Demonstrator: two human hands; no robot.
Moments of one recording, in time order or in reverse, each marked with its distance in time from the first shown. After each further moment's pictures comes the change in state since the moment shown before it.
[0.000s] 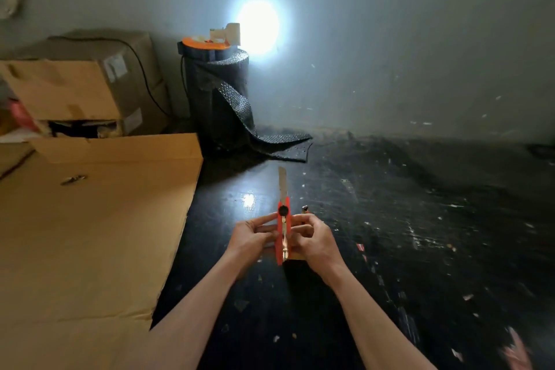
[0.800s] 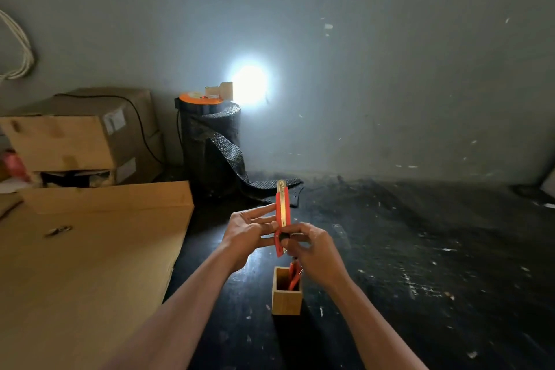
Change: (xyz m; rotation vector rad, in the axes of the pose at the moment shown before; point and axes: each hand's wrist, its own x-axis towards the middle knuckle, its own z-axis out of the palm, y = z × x) left_hand 0.025 0.101 0.022 -0.051 -0.056 0.198; right_hand 0.030 -0.069 -0.030 -0.333 0.057 -0.287
